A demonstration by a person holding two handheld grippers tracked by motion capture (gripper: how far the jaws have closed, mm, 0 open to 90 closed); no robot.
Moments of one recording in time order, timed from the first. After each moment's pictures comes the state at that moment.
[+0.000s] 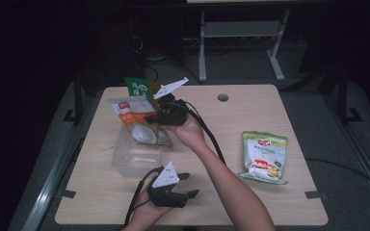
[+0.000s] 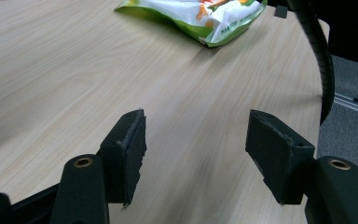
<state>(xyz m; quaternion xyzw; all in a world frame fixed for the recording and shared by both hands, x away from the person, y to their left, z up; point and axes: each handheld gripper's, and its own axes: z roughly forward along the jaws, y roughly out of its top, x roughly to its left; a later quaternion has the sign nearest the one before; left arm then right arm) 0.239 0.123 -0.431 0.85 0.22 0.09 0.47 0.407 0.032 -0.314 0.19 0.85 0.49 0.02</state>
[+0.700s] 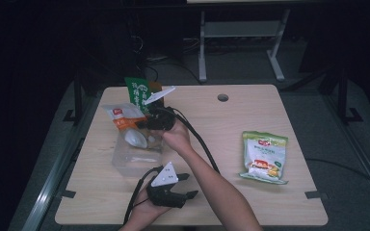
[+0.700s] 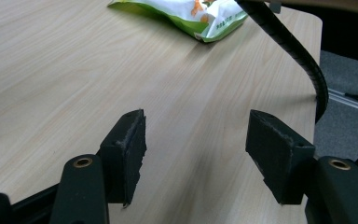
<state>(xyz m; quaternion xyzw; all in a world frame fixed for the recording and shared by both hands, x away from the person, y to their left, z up) 0.242 0.126 -0.433 0.85 0.21 0.07 0.48 0.426 0.069 -0.358 0.21 0.84 0.50 -0.02</state>
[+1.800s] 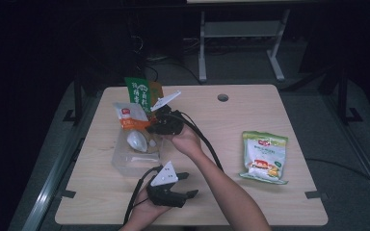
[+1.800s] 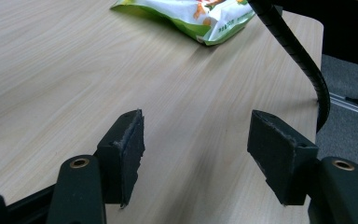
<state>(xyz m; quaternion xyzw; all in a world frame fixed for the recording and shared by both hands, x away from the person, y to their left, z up) 0.242 0.126 -0.433 0.85 0.22 0.07 0.48 0.413 0.047 -0.362 0.20 0.87 0.45 0.02</state>
